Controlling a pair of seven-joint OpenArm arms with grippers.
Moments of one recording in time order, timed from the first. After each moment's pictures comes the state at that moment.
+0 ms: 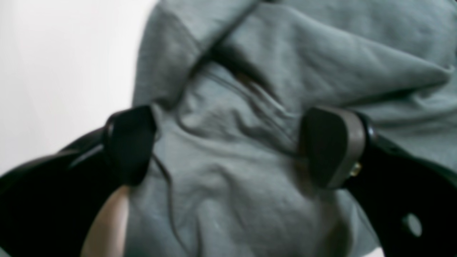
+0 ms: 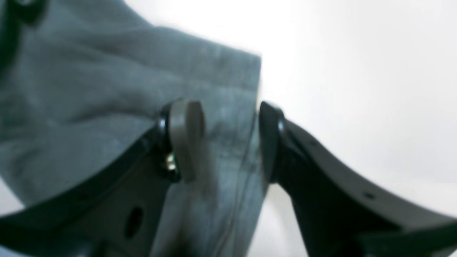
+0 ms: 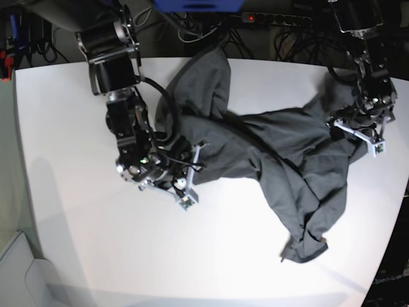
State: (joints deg) left arm 5.3 -15.0 -21.6 84.9 -14.7 -2.7 44.9; right arm 17.2 -1.8 -11.3 72.0 3.1 26.7 -53.5
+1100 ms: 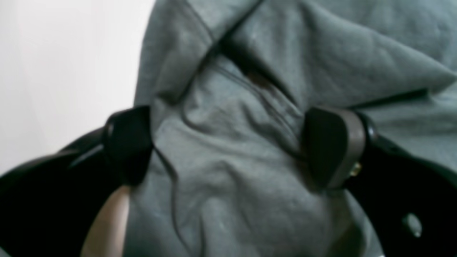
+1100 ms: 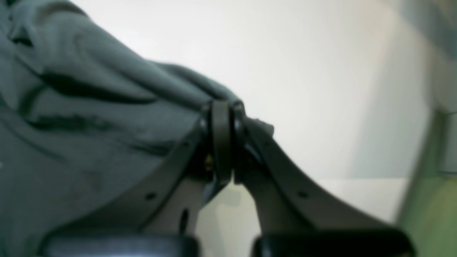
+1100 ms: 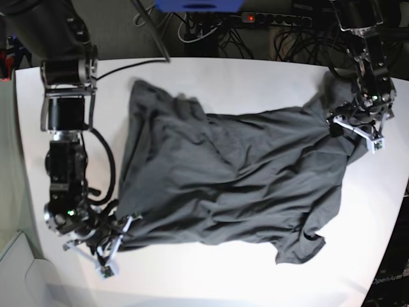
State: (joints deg) left arm 6.1 -15.2 -21.5 83.7 -14.8 -2.8 44.1; right arm 30.5 9.7 0.2 75.7 2.8 26.7 -50.9
